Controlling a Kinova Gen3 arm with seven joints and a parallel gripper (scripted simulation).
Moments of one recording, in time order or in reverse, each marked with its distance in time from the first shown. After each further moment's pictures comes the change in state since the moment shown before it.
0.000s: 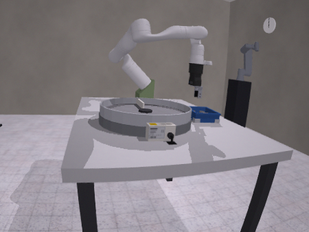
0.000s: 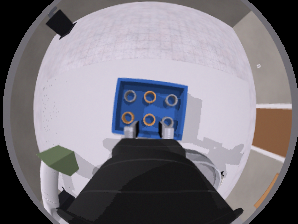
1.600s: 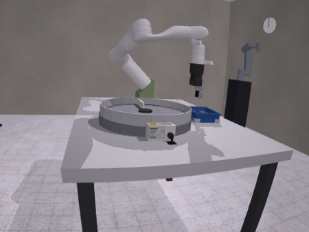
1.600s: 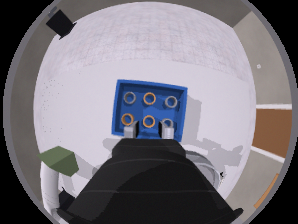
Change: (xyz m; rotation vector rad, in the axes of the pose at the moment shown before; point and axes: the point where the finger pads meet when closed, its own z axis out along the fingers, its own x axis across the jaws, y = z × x) arm 0.001 -0.005 0.000 0.001 0.000 -0.001
